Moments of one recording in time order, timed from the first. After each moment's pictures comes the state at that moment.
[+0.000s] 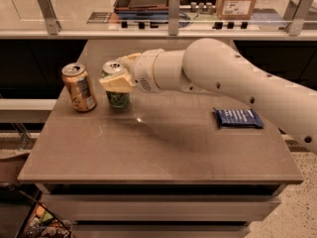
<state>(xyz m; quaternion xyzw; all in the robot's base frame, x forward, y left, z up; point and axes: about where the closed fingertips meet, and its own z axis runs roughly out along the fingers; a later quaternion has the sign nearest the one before) 0.586 0.107 0.913 -0.47 0.67 0.24 0.53</state>
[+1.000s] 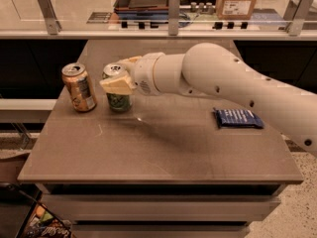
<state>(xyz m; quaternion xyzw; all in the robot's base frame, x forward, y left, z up) 0.585 0.106 0.906 -0.46 0.68 0.24 0.52</state>
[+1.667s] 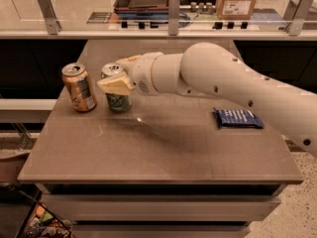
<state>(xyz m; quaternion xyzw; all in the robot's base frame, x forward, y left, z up) 0.583 0.110 0.907 -0.46 0.67 0.24 0.52</state>
